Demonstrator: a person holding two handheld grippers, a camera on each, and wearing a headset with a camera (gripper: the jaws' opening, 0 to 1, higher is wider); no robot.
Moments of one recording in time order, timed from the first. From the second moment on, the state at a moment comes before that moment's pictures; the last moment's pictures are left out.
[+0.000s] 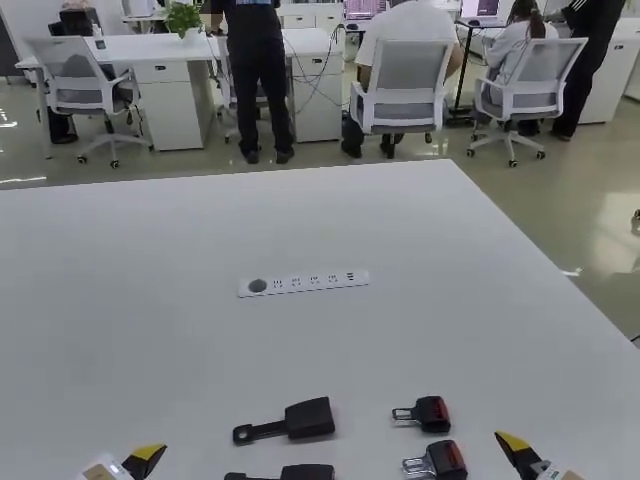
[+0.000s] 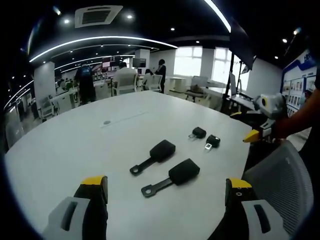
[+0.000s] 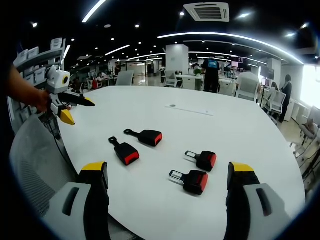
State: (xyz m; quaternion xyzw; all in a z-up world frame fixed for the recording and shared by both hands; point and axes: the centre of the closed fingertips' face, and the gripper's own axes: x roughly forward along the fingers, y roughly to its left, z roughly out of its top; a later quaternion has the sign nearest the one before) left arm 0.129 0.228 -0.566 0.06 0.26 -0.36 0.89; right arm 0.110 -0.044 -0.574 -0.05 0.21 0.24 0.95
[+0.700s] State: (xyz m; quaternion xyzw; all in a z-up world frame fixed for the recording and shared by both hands) left arm 0.128 0.216 -0.574 0.07 0.27 -0.38 0.88; right arm 0.106 -0.049 -0.583 -0.05 0.22 0.25 0.94
